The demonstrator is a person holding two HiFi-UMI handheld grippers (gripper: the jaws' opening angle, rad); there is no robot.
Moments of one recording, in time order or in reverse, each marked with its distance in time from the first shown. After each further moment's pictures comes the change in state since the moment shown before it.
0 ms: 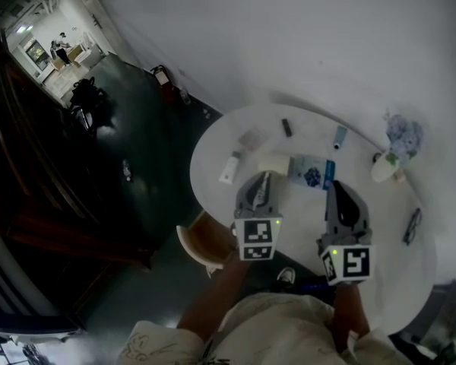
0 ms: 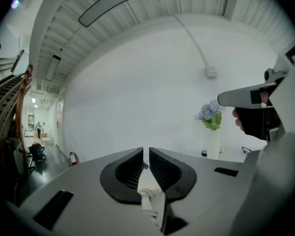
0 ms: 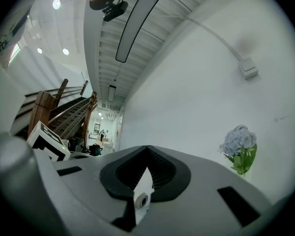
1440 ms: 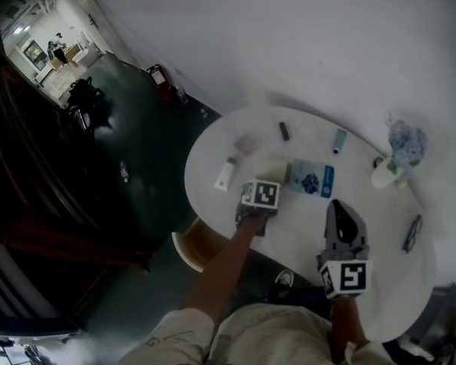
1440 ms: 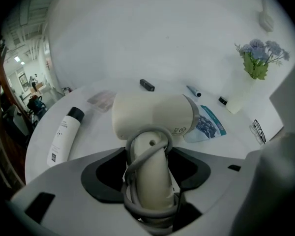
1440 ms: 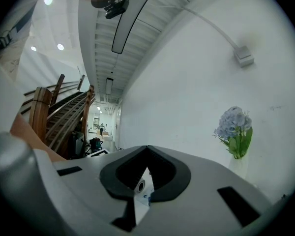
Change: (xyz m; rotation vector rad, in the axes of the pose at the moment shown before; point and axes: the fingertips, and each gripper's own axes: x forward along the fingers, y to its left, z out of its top) left arm 0.101 -0.001 -0.207 -0.150 0.867 -0.093; right arm -0.002 -0.016 -0.045 0.029 0.099 -0.011
